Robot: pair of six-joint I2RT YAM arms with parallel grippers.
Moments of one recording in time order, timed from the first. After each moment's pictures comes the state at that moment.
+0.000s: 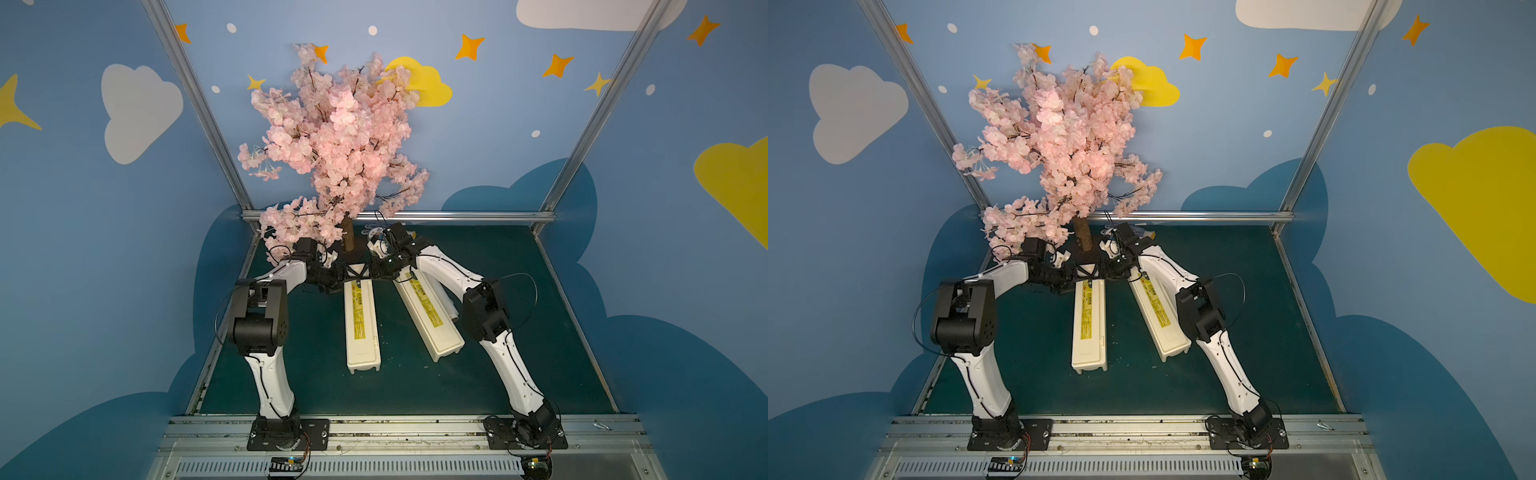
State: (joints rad) left arm -0.03 1.98 1.32 -0.49 0.77 -0.40; right arm 0.70 2.47 2.28 -0.77 -0.53 0.38
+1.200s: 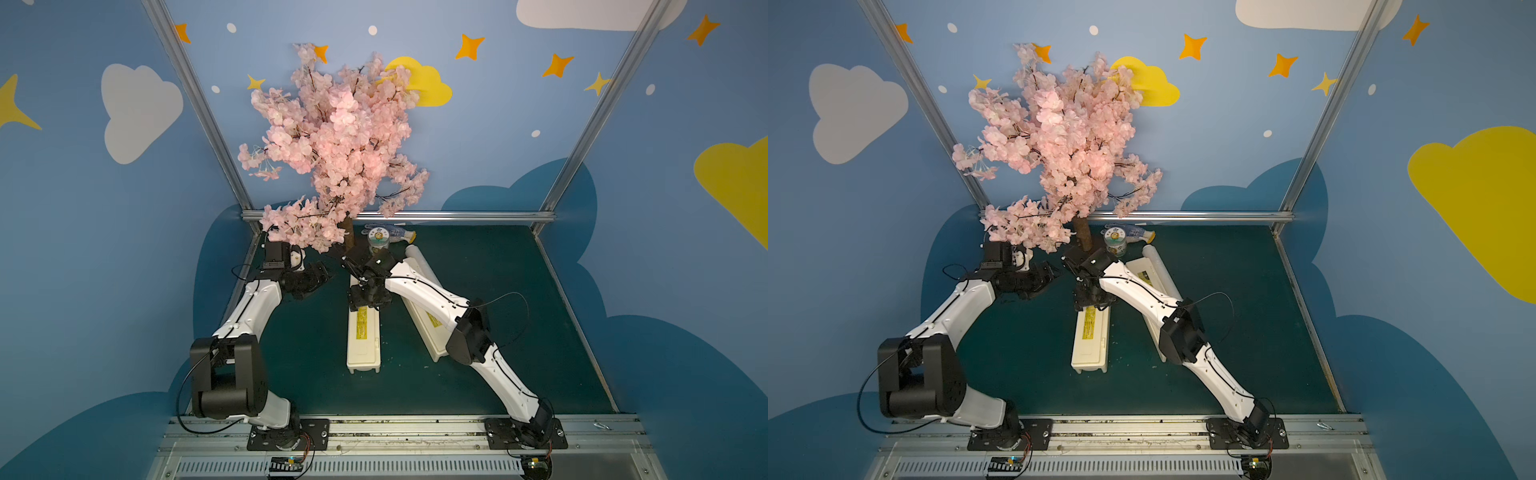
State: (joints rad) left arm 0.08 1.50 1.07 -0.53 0.51 -0.50; right arm 1.00 2.48 2.53 -1.37 0.00 0.67
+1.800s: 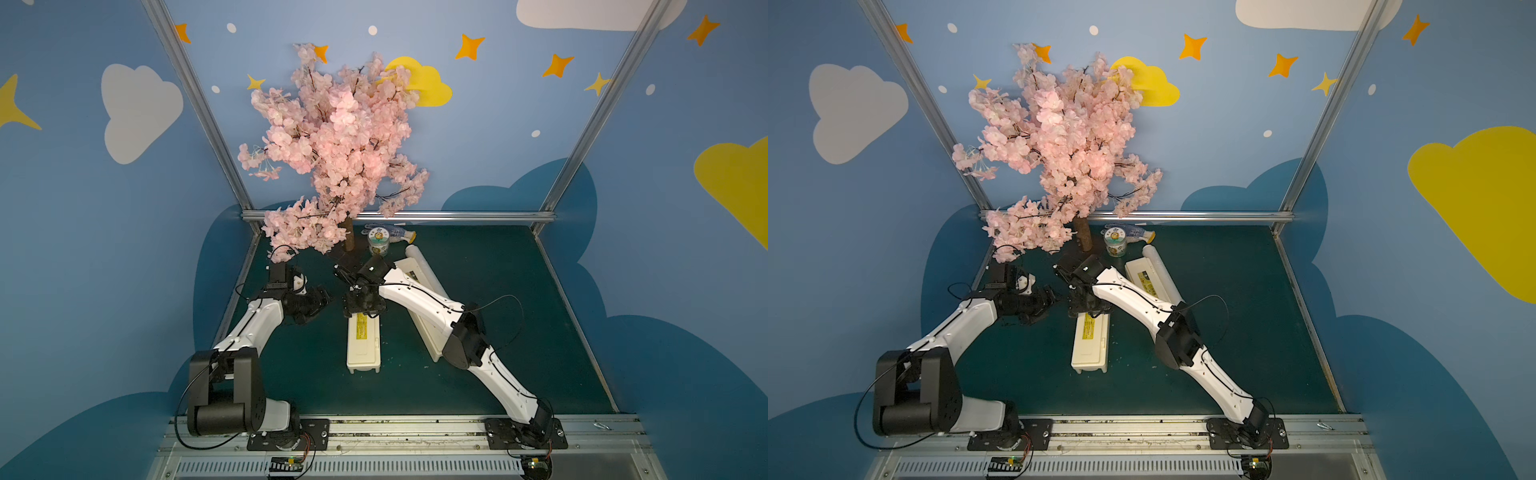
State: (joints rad) left arm 0.08 1.41 0.86 -0.53 0.50 -0.54; right arm 1.04 2.50 2.55 -1.39 0.00 0.78
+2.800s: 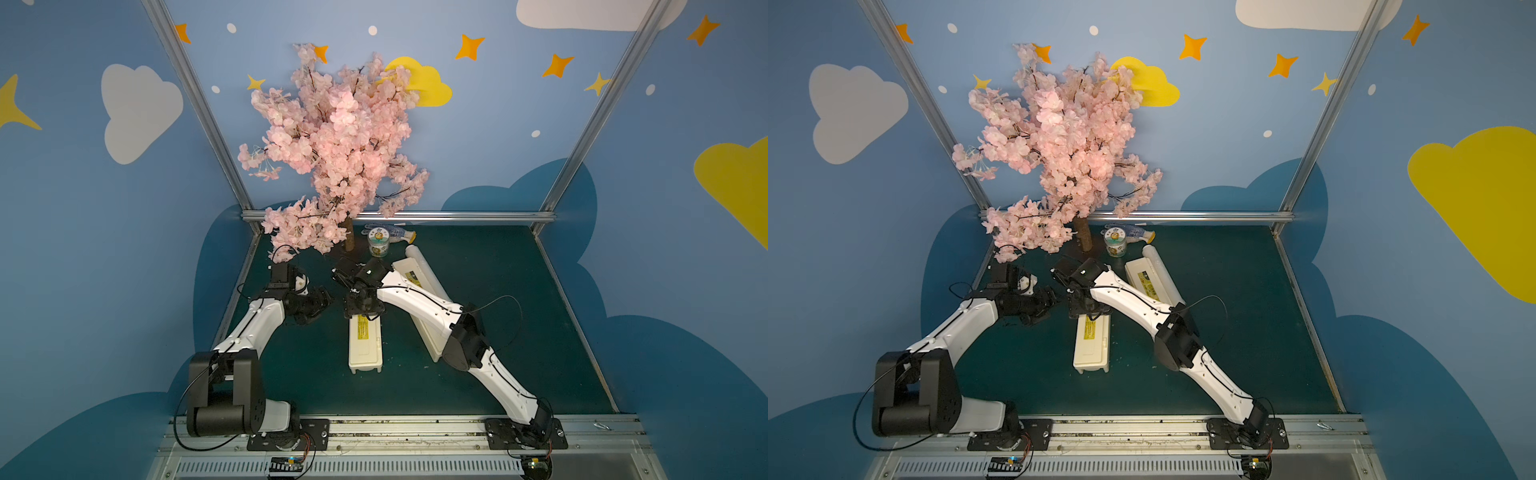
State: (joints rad) left arm 0.06 1.41 0.88 -0.56 0.52 -0.54; right arm 1.05 2.47 2.49 -1.34 0.06 0.80
